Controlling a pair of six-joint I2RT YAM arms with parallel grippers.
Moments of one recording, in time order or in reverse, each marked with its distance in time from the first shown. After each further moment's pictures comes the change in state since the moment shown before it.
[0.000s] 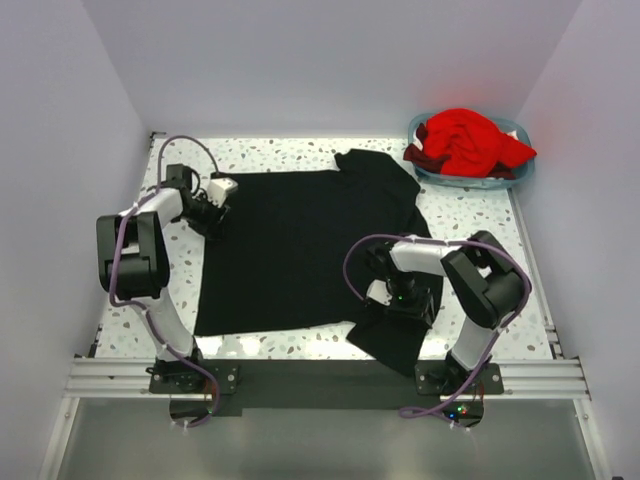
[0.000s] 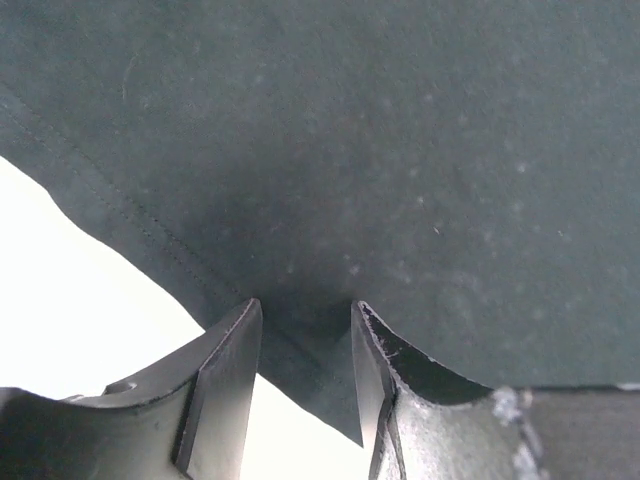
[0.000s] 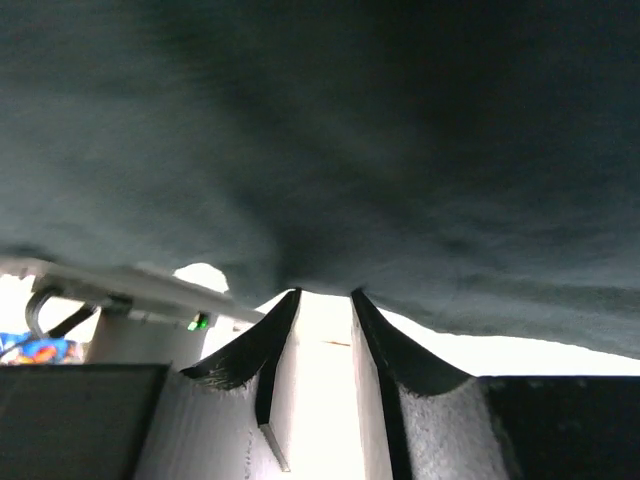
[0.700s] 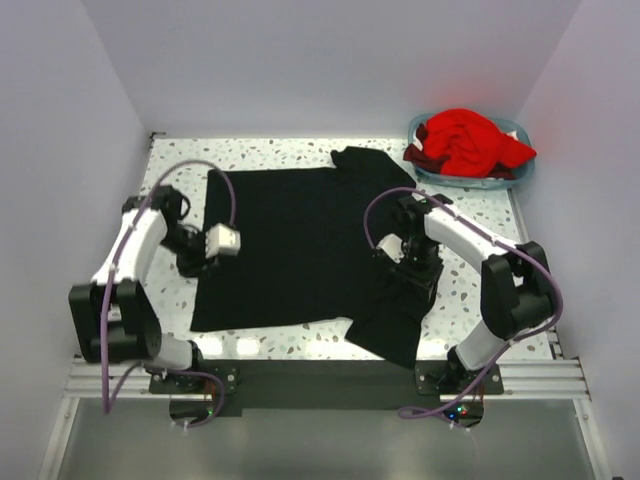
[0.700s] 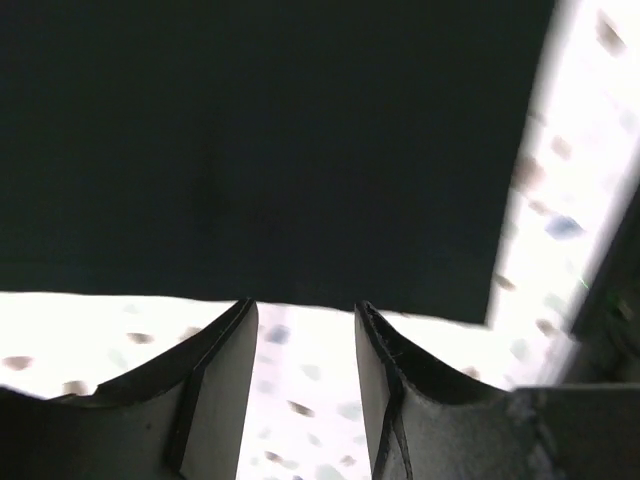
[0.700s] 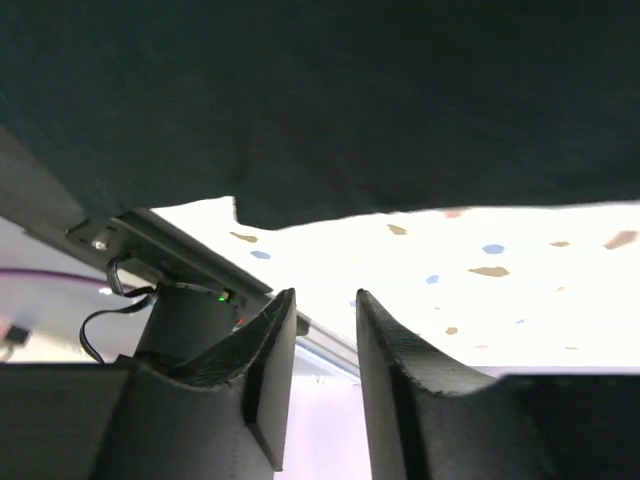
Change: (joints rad) left arm -0.007 -0.504 -0.182 -0.710 0.050 0.872; right arm -0.250 -0.129 0.264 -0.169 -0.147 -0.014
